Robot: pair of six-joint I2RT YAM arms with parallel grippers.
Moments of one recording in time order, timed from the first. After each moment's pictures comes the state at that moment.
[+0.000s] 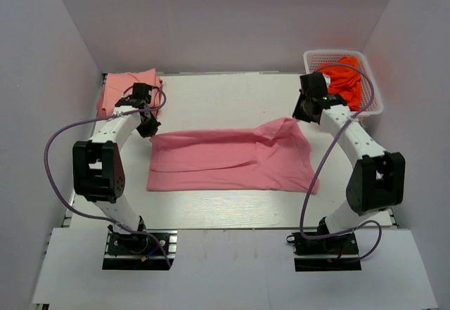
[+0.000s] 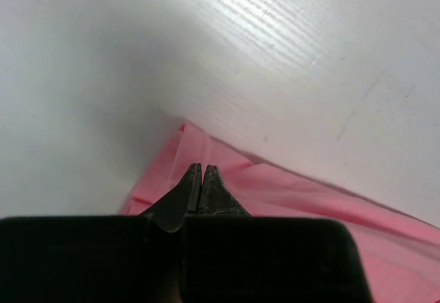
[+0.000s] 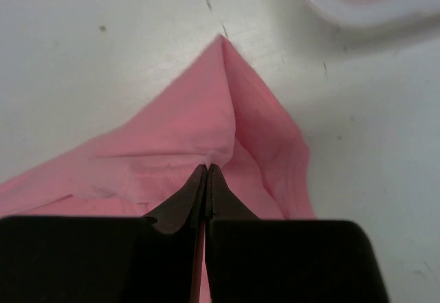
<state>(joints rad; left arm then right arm) -0.08 1.72 1.31 -0.71 -0.22 -0.64 0.25 1.60 1.36 -0.62 0.22 0.47</state>
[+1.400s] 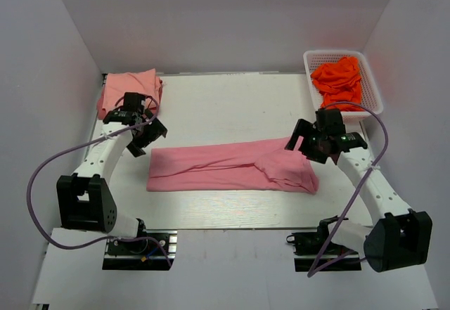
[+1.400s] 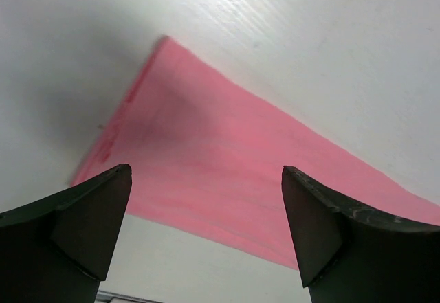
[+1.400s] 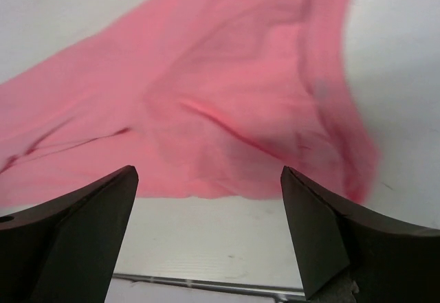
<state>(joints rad) -0.08 1.42 1.15 -0.86 -0.13 -0.78 0.22 1.15 0.93 -0.76 -0.03 0.54</state>
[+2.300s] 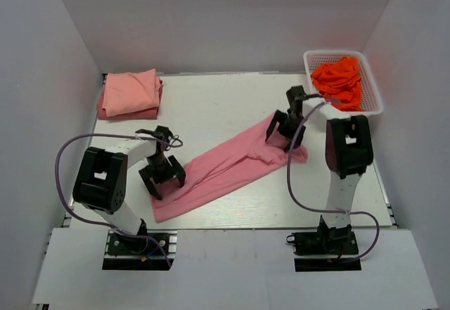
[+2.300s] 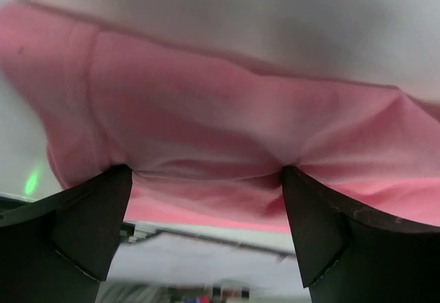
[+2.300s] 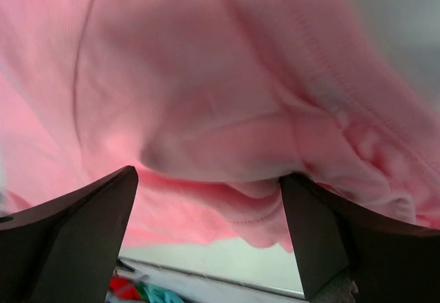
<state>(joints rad) -0.24 1.64 0.91 -0.91 0.02 -0.79 0.22 1.94 1.31 -0.79 -0.23 0.61</state>
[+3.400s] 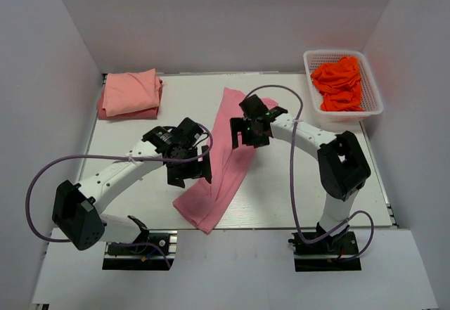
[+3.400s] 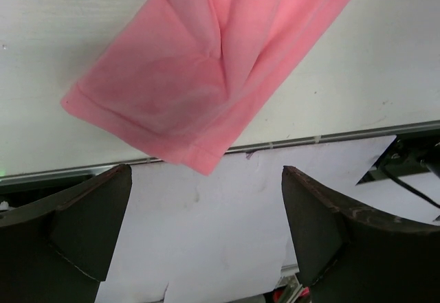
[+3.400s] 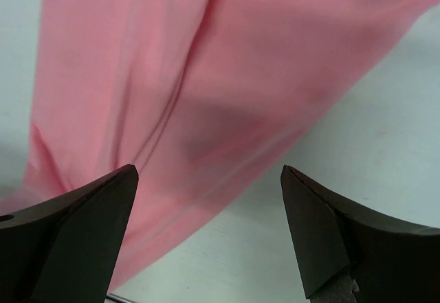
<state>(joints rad) -0.70 1.34 1.13 -1.09 0.09 -0.78 0.64 1.81 1.38 -0.61 -0.01 0.44</state>
